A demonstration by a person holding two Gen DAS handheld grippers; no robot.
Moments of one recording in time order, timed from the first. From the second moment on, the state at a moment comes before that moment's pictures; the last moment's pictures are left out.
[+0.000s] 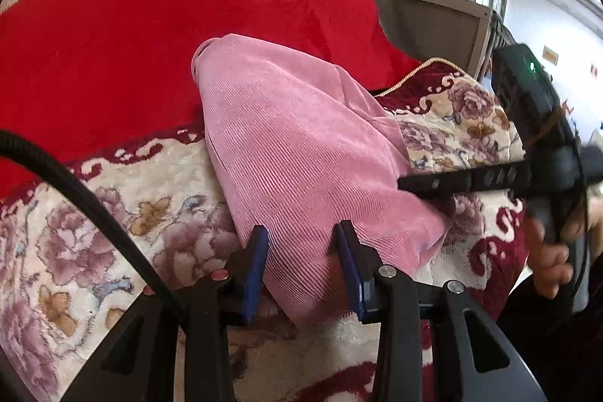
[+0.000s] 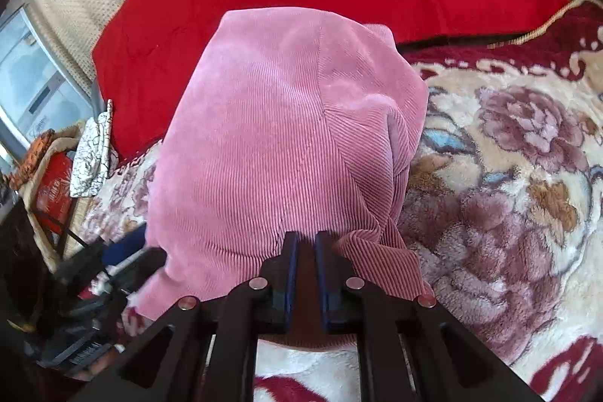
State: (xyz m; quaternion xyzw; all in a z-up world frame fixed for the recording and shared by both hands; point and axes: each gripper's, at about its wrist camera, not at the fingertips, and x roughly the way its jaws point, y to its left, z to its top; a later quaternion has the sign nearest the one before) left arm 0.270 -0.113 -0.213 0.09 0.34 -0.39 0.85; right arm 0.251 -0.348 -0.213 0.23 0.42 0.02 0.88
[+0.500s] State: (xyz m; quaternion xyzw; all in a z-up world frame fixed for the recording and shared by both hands) left arm 0.278 -0.117 -0.206 0.10 0.33 -0.41 0.85; right arm 0.427 -0.403 -0.228 0.34 0.44 0.03 0.83
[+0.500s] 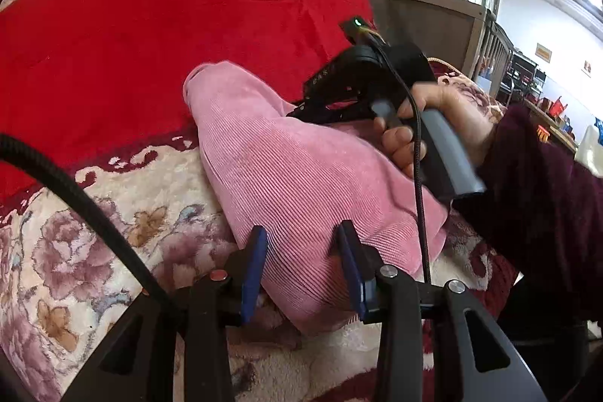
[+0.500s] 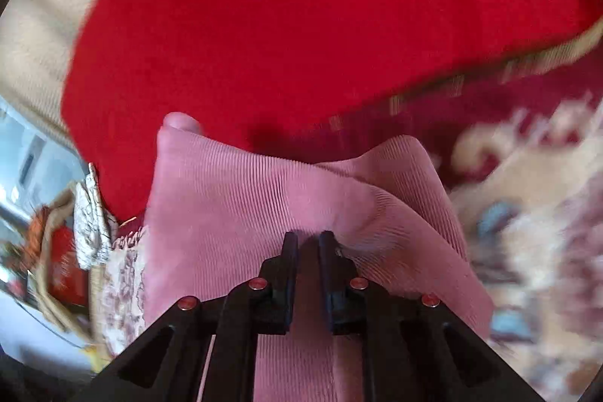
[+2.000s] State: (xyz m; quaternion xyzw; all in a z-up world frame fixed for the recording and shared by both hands) left arm 0.271 -0.105 -0.187 0.13 0.29 -0.35 0.88; right arm 0.254 -0.356 -0.211 0.26 0.36 0.05 0.90
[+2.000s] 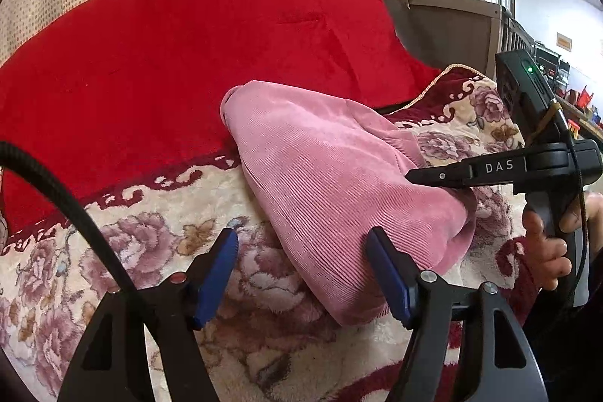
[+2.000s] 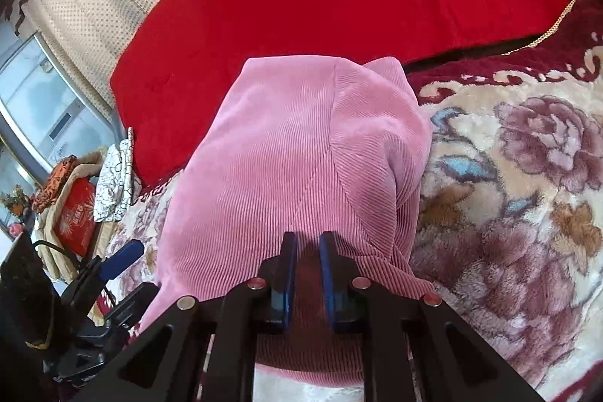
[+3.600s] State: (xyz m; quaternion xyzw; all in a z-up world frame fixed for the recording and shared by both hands) left arm 0.328 -0.089 -0.182 -0.03 0.32 -0.31 0.90; right arm 0.302 -0.363 -0.181 0.26 0.35 0.07 0.90
